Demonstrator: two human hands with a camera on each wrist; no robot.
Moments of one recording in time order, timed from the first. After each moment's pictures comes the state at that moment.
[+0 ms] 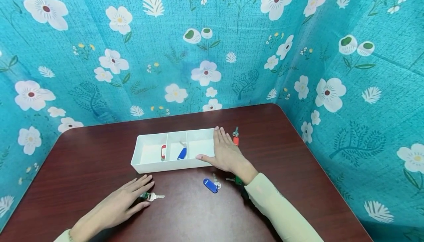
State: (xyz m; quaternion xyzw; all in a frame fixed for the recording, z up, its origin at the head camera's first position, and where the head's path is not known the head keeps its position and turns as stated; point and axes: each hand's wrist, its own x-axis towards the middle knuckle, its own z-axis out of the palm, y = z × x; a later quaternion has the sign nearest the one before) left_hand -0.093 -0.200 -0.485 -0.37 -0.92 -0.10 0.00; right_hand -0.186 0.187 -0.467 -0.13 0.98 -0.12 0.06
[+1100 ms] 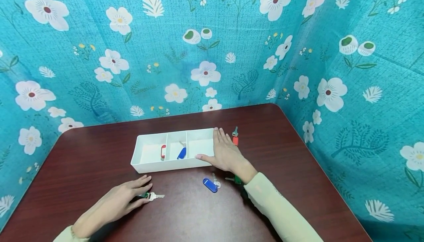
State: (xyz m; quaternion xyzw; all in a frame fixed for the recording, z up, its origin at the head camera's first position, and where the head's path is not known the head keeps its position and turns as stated) left_hand -0.100 -0.201 -0.485 -0.39 -0.91 -0.09 0.07; right_hand -0.186 0.186 -0.467 -0.13 0.98 -0.12 0.05
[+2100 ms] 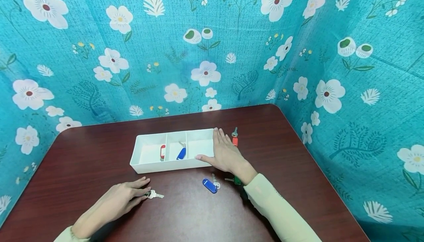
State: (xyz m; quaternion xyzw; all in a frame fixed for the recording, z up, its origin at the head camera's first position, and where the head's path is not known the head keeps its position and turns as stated) left_hand -0.104 -0.202 -0.482 -0.39 -0.92 -0.08 0.07; right_hand -0.185 0.185 -0.467 -0.13 0.98 -0.13 0.06
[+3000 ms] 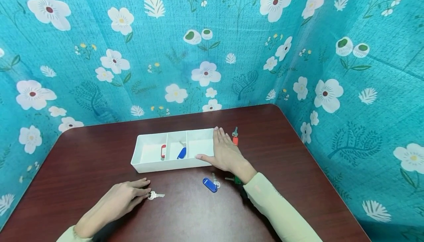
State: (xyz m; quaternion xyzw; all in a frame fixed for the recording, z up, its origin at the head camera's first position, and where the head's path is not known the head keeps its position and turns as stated) left_hand -0.100 -0.198 -0.482 -0.40 -0.91 -0.08 0.11; right_hand -0.183 0.186 -0.466 -0.14 0.98 -0.12 0.04
